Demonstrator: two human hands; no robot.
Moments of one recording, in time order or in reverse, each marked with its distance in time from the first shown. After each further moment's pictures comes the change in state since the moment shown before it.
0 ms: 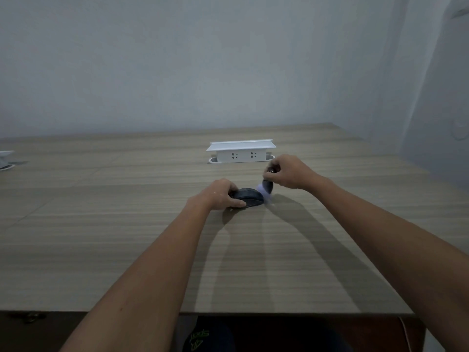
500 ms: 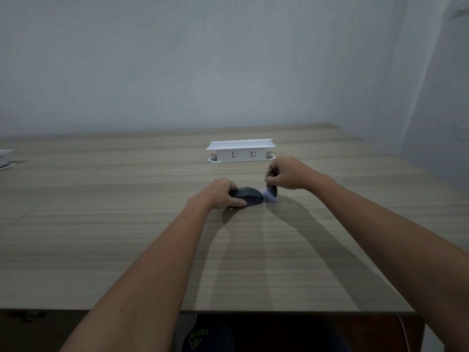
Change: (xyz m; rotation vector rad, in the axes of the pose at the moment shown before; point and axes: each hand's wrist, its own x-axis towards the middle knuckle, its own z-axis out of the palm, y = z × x) left_hand -0.001 0.002 0.001 0.004 0.018 -0.006; right_hand -0.004 -0.005 -0.004 -0.042 -0.098 0.011
